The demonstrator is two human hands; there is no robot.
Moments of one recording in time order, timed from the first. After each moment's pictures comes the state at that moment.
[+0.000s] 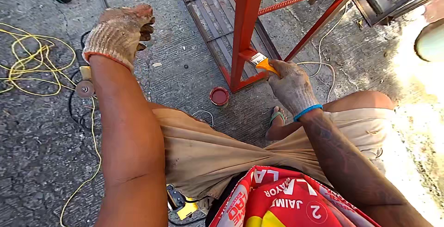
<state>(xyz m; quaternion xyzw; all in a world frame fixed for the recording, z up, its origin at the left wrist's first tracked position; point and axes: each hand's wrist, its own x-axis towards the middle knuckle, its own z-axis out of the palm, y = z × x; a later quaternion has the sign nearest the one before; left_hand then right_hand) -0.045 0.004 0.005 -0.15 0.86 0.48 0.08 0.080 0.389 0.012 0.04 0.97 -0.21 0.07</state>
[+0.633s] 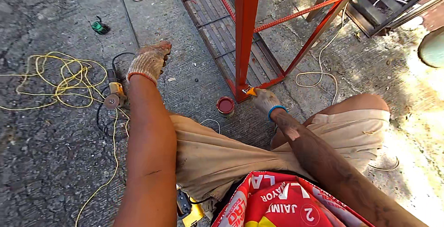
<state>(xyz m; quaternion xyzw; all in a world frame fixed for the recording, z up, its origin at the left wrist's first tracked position) -0.034 -0.002 -0.009 -0.20 0.87 0.43 0.08 0.059 0.369 -0.100 0.02 0.96 -0.17 0.21</state>
